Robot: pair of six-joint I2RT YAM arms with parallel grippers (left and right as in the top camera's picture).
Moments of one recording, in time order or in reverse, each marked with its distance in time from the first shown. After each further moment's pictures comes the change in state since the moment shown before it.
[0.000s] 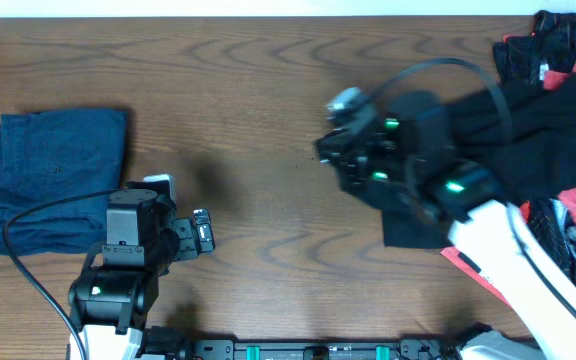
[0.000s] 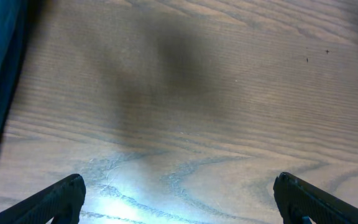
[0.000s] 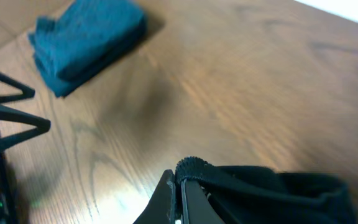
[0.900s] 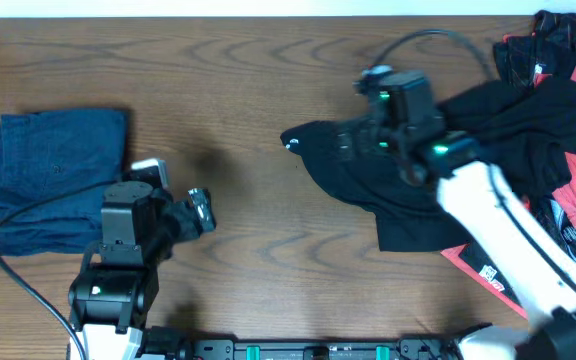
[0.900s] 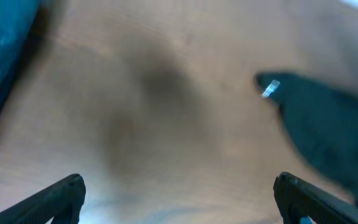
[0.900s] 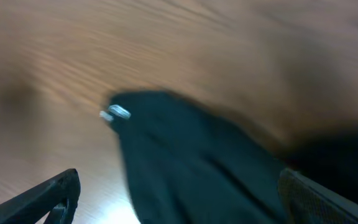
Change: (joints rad) left arm 0.000 0.006 0.000 0.200 0.025 -0.155; right arm -0.134 0.121 0.071 -0.134 0.422 0.164
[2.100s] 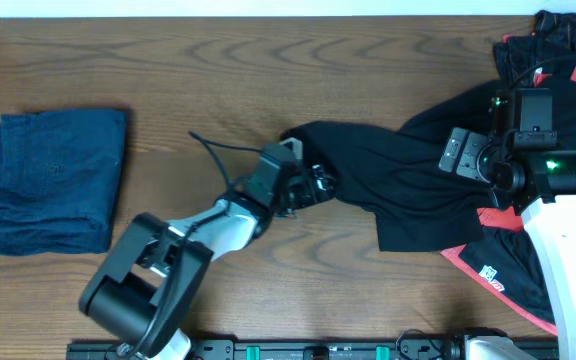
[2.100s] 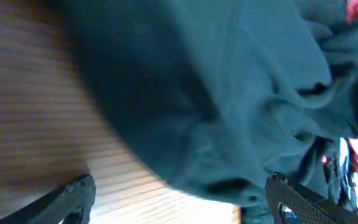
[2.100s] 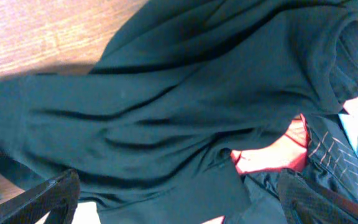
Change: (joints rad) left arm -0.510 1.000 0.030 0.961 0.251 -0.511; right arm -0.344 -0.184 0.005 -0.414 0.166 0.185
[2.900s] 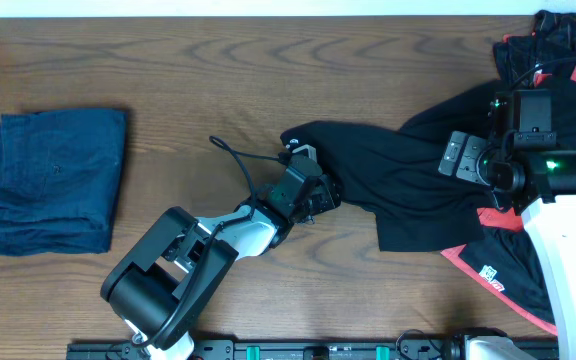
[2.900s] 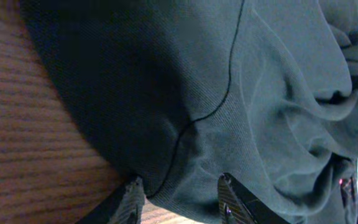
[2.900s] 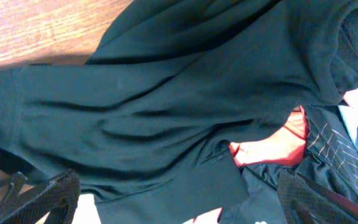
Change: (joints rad) left arm -0.090 0.061 0.015 0.049 -0.158 -0.104; right arm 0.000 0.000 0.000 -0.026 -0.003 0.000
